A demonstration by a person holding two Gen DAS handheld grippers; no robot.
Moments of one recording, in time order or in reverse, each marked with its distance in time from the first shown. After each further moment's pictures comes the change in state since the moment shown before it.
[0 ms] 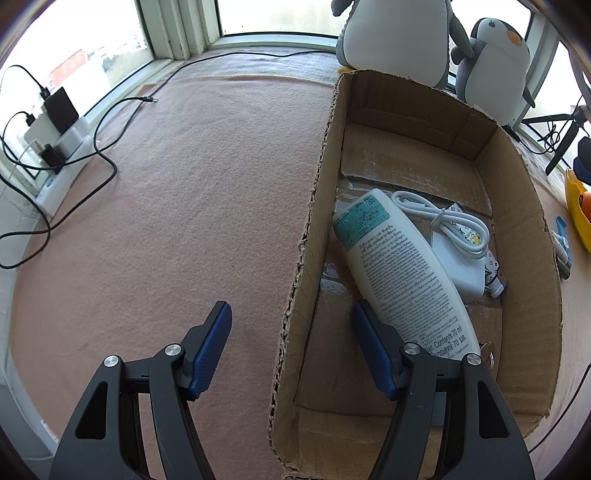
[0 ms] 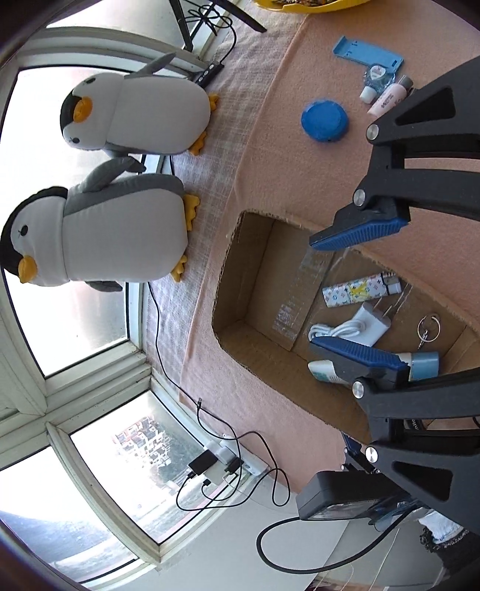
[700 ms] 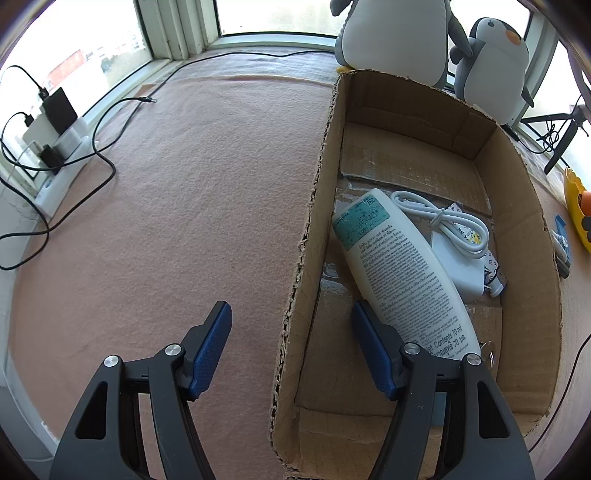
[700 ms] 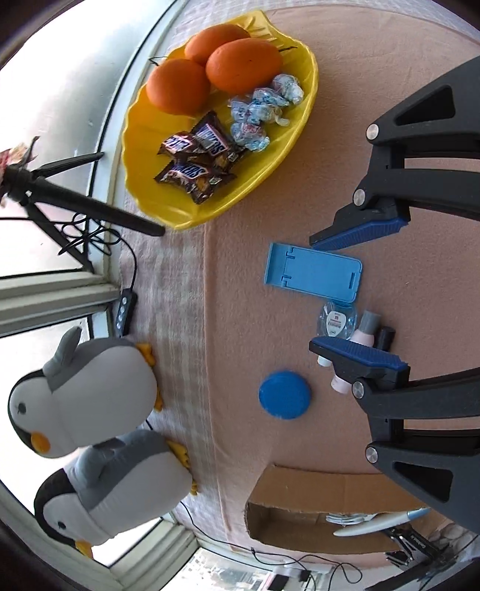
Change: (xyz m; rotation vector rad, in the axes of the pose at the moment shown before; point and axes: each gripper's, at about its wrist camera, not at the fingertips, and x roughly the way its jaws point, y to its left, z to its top) left arm 0.001 -0.001 0.002 0.000 0.002 -0.004; right arm -0.035 -0.211 -0.034 0.403 0.159 -0.357
